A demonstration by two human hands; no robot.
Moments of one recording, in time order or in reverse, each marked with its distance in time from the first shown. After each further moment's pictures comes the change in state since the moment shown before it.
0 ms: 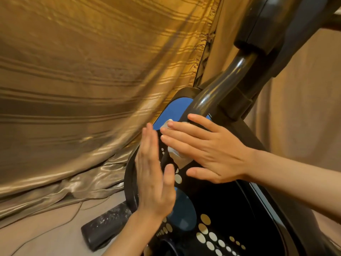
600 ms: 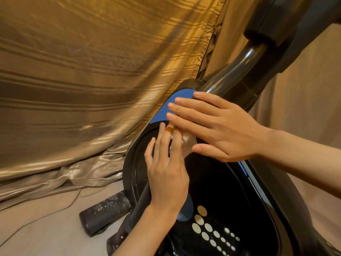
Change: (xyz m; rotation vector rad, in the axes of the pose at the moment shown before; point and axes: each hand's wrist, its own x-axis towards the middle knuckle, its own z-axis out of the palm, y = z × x) left_hand -0.009 0.009 0.031 0.405 0.049 0.027; right_hand 0.004 0.022 -0.021 -0.063 -0.047 -0.030
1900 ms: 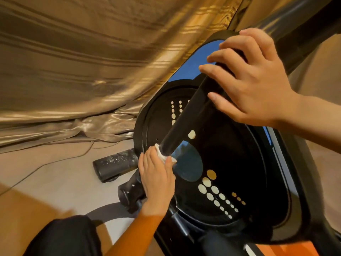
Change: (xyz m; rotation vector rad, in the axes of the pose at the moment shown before) left_hand -0.143 -0.059 -0.002 0.113 -0.274 -0.648; right_hand 0.011 -0.019 0.025 -0.276 0.191 0.131
